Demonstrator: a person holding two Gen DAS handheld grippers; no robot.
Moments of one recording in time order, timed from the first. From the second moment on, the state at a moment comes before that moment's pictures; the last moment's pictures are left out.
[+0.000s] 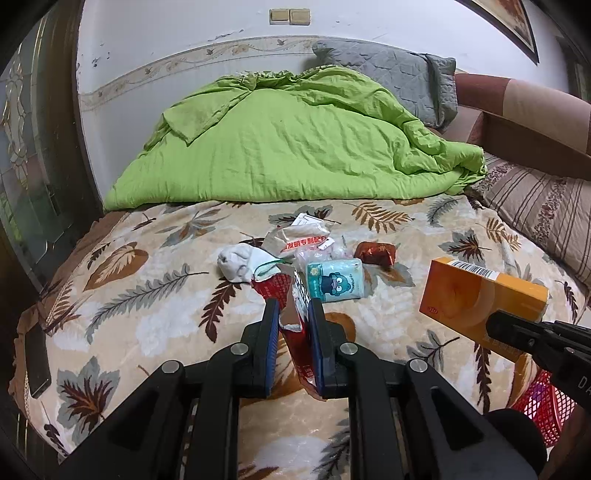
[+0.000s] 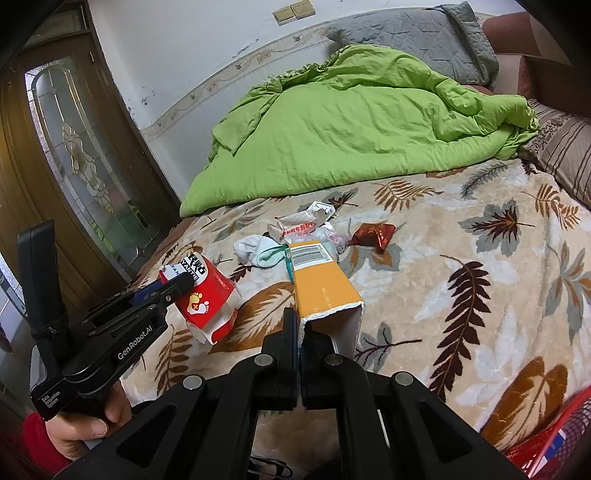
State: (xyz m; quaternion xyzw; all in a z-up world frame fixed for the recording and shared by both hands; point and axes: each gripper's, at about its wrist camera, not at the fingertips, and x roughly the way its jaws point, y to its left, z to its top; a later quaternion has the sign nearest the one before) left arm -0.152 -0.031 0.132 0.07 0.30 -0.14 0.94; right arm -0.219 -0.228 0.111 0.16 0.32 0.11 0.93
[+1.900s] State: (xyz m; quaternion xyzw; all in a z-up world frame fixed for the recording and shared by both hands) left arm -0.292 -0.288 0.131 0.12 0.38 -0.53 0.75; right arm -0.429 -0.446 0.124 0.29 0.38 -0.18 0.86
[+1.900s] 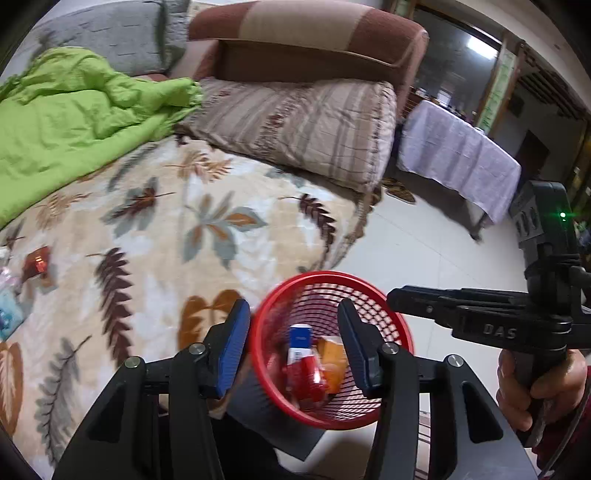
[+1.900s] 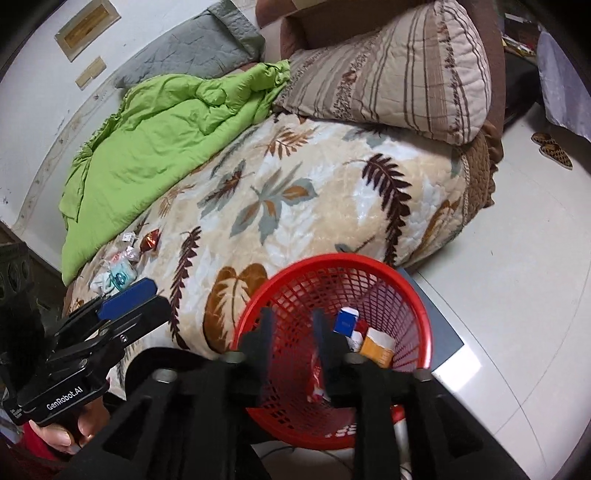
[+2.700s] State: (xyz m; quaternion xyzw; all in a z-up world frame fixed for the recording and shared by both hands) left arm -0.164 -0.088 0.141 0.01 0.39 -0.30 0.87; right arm -0.270 -0.313 0.126 0.19 0.39 0.00 0.90
